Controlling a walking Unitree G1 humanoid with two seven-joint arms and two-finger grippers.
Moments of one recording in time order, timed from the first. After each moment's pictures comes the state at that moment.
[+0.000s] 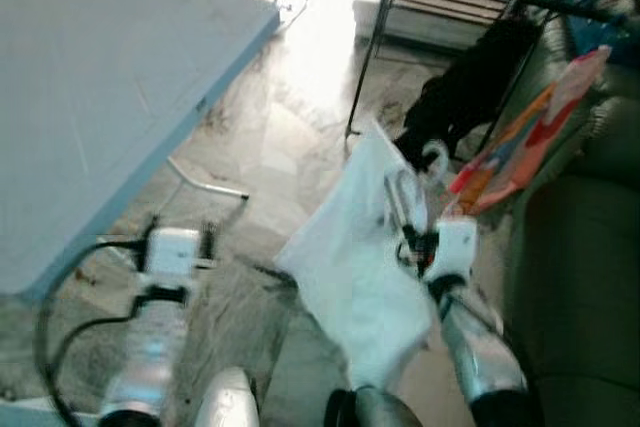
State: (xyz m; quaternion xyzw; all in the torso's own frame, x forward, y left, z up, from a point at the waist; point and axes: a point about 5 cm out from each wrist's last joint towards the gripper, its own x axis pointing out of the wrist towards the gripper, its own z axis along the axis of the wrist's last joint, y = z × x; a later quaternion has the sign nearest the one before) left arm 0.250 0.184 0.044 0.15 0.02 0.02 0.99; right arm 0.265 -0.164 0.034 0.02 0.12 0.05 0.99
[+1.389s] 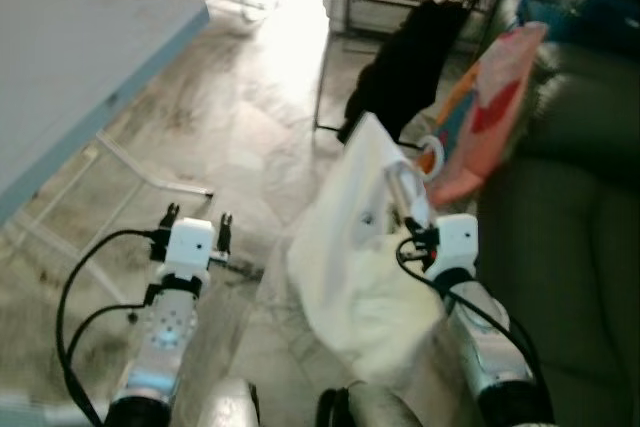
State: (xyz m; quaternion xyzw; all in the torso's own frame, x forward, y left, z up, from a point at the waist) left arm 0.263 0.187 0.050 0.17 0.01 0.02 0.99; right arm 0.277 -0.161 0.041 -0.02 0.09 0.09 0.99
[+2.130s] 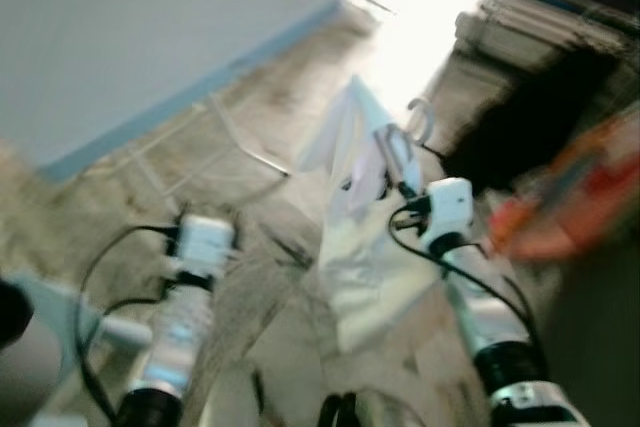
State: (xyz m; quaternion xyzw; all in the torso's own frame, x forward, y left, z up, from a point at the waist) left arm 0.269 0.160 0.052 0.20 -0.02 -0.03 0.98; right arm 0.313 -0.162 0.080 -0.04 0.02 0.11 0.99
